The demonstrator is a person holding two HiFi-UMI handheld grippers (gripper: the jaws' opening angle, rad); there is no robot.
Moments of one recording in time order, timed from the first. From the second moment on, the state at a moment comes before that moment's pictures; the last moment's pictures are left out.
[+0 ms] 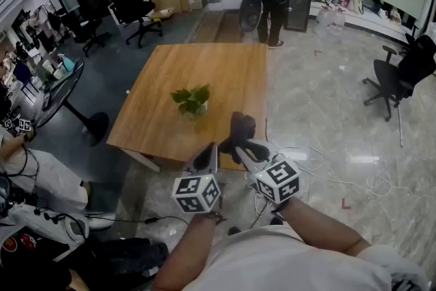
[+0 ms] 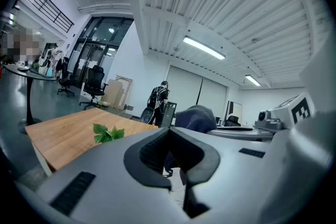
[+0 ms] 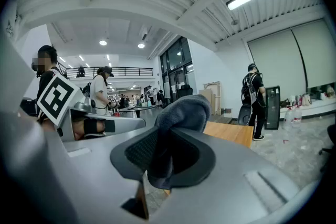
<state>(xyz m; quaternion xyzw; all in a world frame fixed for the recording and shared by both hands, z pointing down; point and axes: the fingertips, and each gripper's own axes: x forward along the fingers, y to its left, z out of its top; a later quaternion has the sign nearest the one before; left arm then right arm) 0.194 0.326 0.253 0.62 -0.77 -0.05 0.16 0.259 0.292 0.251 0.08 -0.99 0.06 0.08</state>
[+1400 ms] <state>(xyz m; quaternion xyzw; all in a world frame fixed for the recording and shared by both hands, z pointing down) 0.055 0.318 0.302 0.64 -0.74 -0.04 0.20 0.134 0.264 0.291 0.14 -0.98 0.10 0.09</state>
